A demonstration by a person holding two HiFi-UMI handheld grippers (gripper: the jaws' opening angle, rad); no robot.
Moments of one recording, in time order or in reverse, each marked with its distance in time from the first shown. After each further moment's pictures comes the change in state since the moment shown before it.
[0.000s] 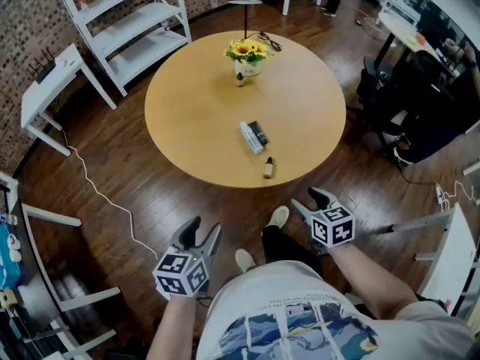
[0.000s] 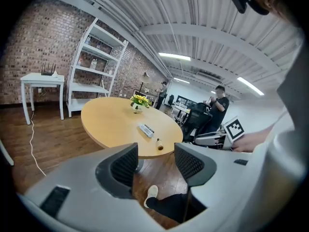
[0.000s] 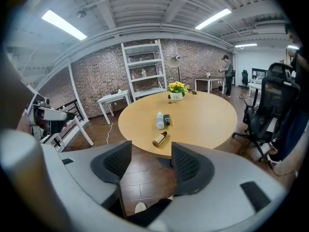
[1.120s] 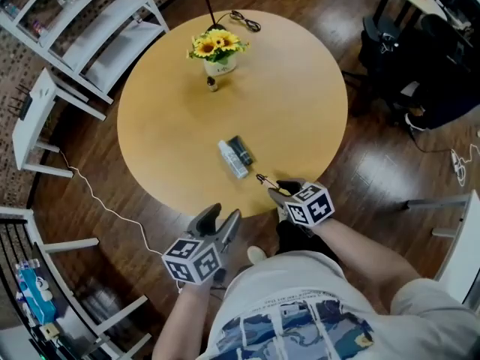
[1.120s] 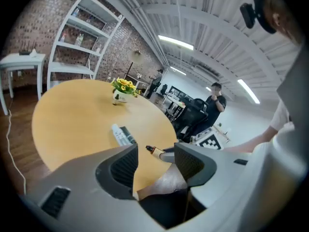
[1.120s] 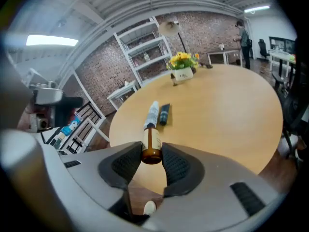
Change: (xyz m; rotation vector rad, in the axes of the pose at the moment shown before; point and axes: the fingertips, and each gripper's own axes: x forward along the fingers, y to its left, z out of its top) left arm 0.219 -0.034 0.073 -0.082 0.171 -0.155; right arm 0.167 -0.079 0.028 0.069 0.171 0.259
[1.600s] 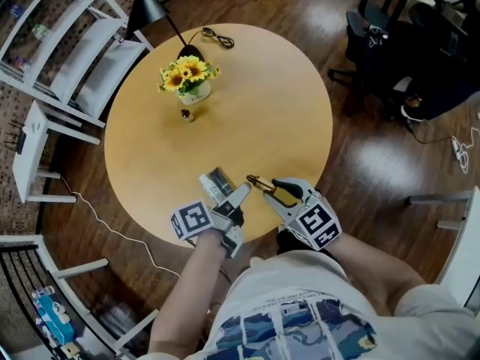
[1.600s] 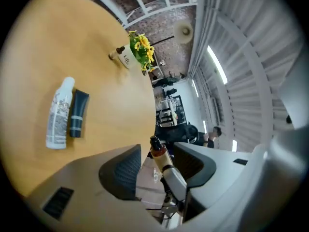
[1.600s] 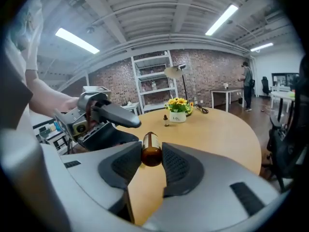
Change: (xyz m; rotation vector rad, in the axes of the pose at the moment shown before) left arm 0.184 -0.035 0.069 -0.702 0.093 -0.282; right arm -0.081 -0.061 0.113 -0.222 -0.322 -0.049
